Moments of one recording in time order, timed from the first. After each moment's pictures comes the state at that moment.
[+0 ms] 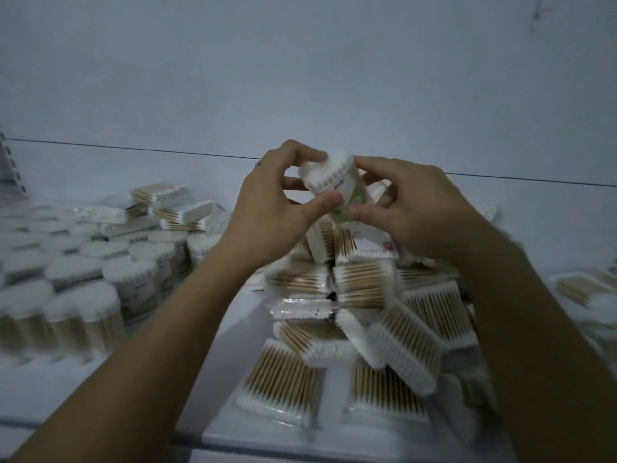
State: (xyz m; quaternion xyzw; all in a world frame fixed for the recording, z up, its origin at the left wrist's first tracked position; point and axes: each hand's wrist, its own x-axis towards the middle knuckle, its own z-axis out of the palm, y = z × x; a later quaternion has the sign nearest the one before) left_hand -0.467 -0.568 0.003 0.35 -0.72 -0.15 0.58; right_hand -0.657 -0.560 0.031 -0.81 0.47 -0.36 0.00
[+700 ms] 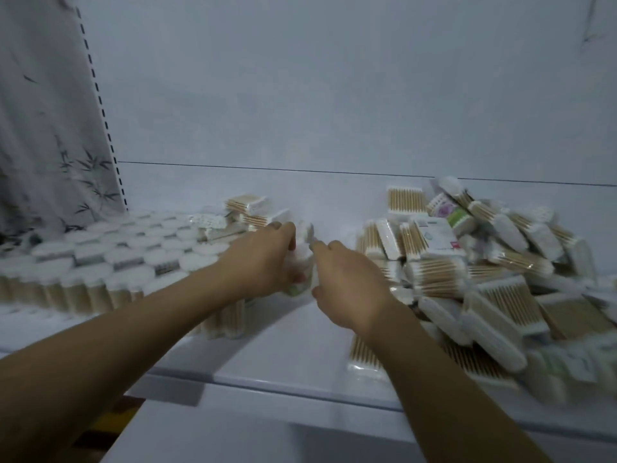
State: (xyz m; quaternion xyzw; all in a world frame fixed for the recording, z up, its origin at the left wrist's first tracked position) left_hand -0.334 -0.532 -0.020 0.59 -0.79 0.07 0.16; right_hand -0.486 -0.513 -0.035 -0.83 0.53 -0.15 -0.09
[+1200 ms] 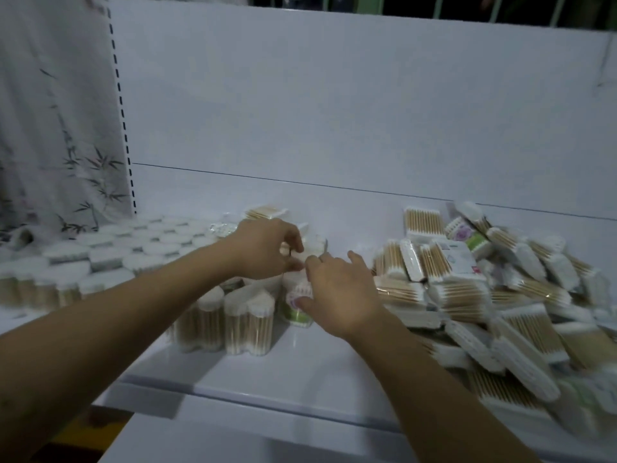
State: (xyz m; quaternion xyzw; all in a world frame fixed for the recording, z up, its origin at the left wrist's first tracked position) left_hand -0.282 -0.550 0.005 0.56 -0.81 0.01 0.15; right_hand -0.434 -0.522 -0.036 -0.83 0.54 -0.10 -0.15
